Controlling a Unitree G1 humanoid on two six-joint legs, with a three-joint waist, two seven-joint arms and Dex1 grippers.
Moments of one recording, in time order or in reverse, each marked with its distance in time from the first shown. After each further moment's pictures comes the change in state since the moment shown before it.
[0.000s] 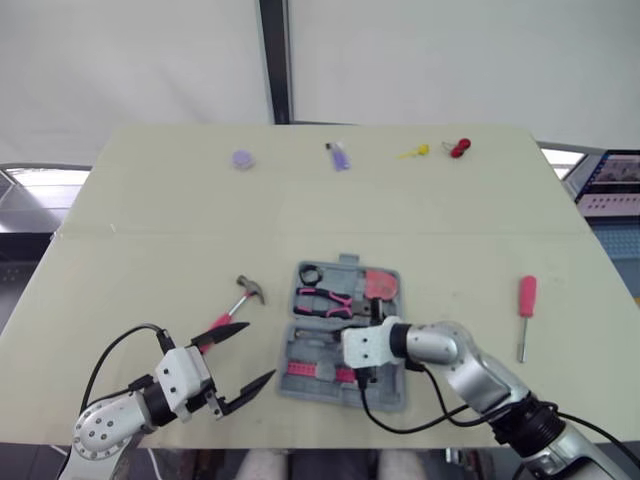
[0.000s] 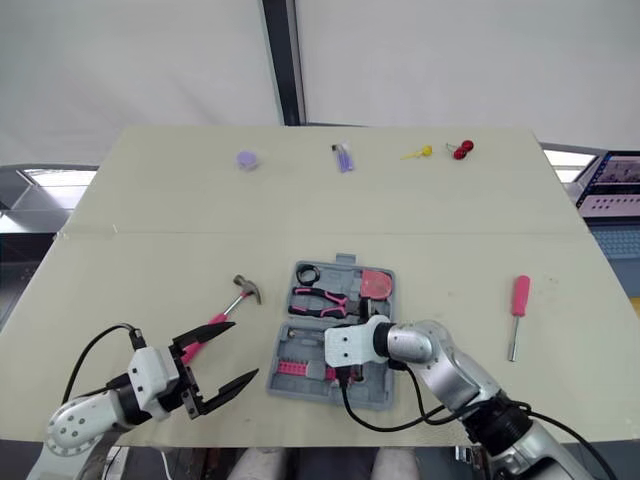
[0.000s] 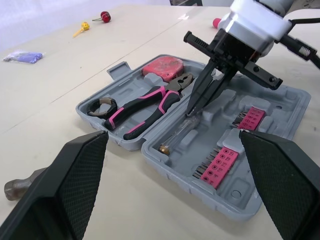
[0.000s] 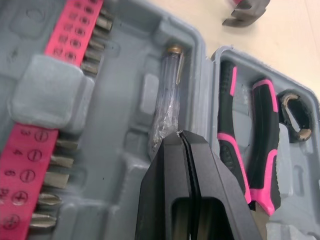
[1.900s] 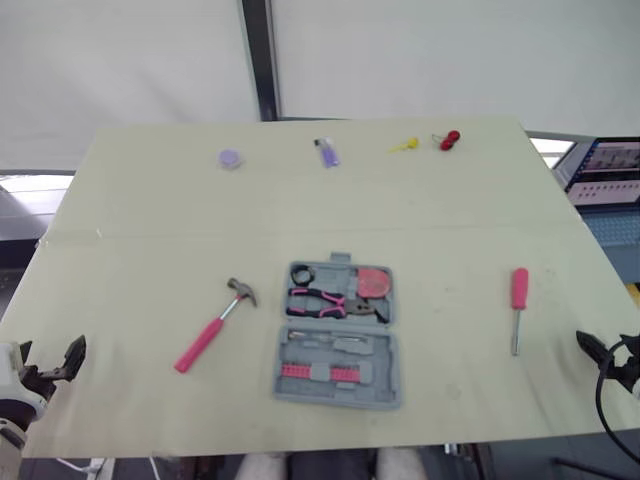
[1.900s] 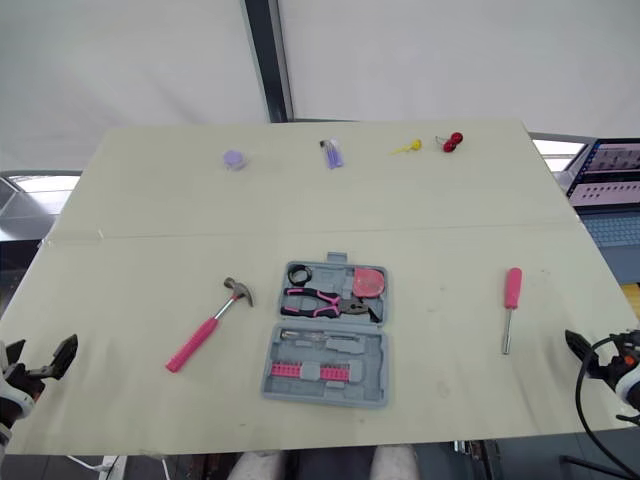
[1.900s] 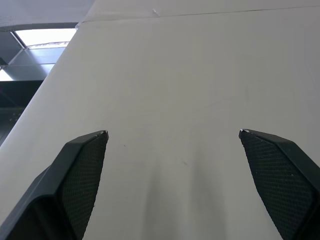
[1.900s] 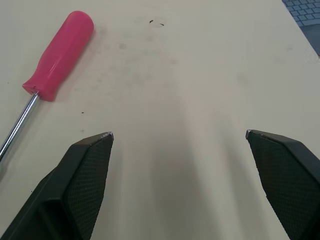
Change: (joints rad) left arm -0.118 0.037 0.587 0.573 -0.098 0.261 0.378; right arm 0.294 -0.210 -1.184 0.747 0.740 0.172 0.000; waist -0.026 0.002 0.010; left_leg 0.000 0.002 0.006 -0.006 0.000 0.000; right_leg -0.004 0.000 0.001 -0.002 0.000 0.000
